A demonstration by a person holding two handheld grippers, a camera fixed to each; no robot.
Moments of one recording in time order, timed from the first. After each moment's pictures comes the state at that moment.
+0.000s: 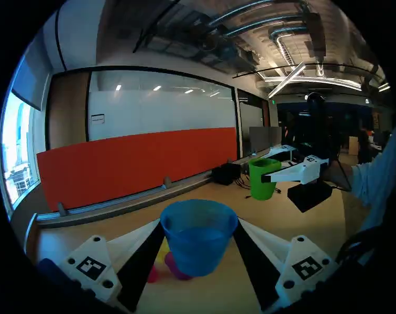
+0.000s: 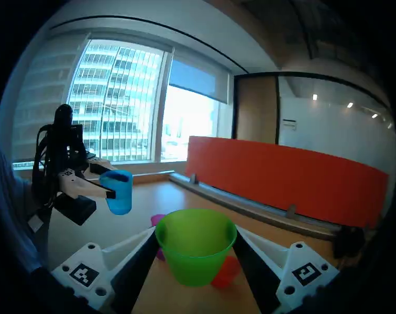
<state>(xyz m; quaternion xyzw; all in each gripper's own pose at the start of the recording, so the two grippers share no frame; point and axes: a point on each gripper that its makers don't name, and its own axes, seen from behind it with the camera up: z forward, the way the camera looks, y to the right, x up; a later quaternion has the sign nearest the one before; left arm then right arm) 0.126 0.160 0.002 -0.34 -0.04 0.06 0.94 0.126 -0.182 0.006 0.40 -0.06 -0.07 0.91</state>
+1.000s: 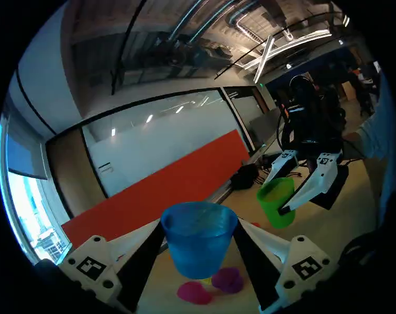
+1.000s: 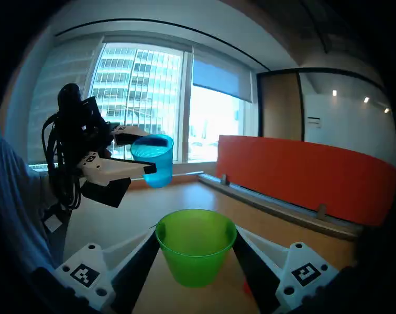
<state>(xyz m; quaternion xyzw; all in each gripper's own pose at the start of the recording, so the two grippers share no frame) 0.195 0.167 0.009 -0.30 0.06 0.23 0.93 0.110 -0.245 -0.023 0.48 -0.06 -0.06 0.87</state>
